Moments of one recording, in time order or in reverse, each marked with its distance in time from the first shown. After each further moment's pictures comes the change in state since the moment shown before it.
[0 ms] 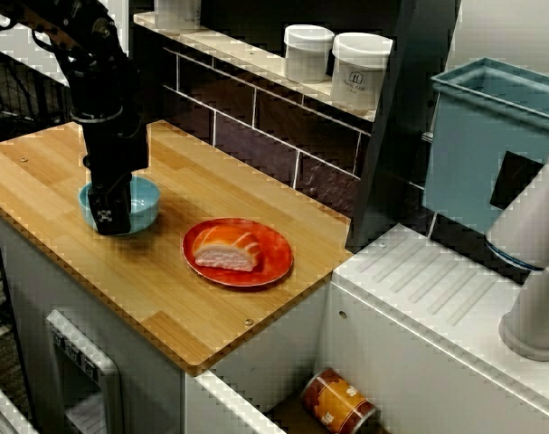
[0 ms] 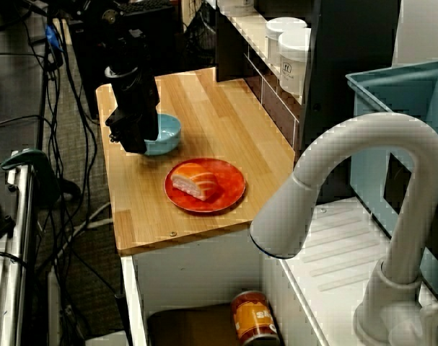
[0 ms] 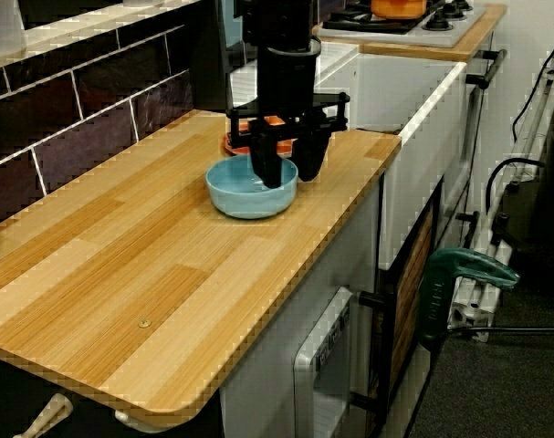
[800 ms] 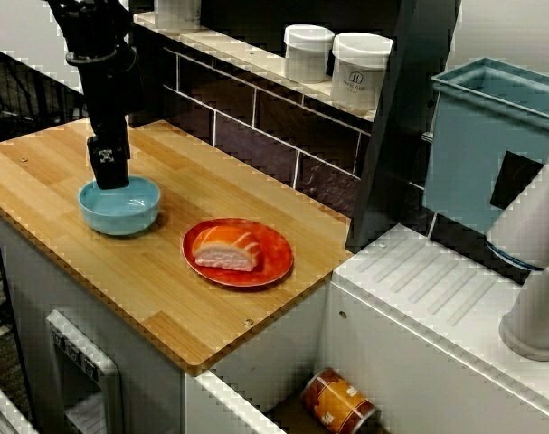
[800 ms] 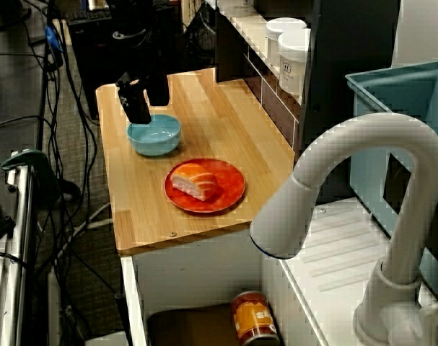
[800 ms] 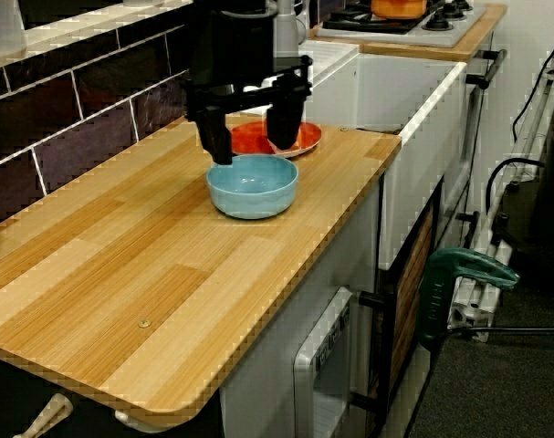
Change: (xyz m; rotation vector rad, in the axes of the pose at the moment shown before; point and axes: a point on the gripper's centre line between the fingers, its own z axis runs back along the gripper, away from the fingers) arm 0.001 0.034 0.032 -0.050 -0.044 0.069
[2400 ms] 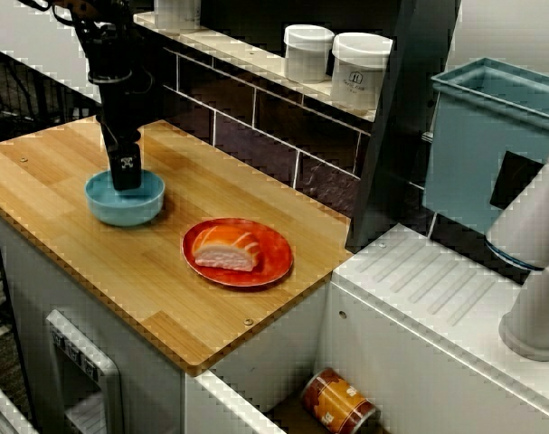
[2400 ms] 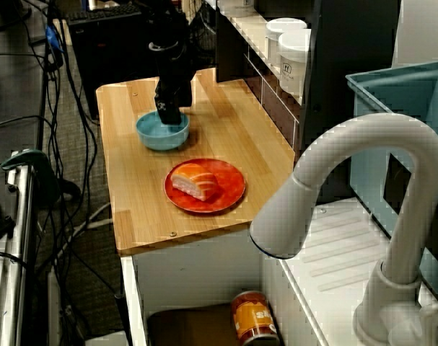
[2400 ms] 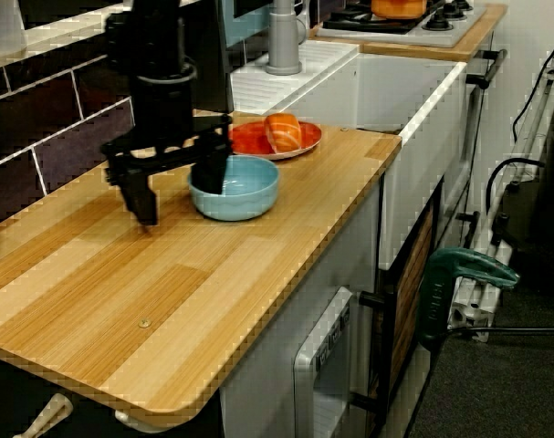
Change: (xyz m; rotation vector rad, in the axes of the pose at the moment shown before) arm 0.001 0.065 -0.037 0.056 0.047 0.125
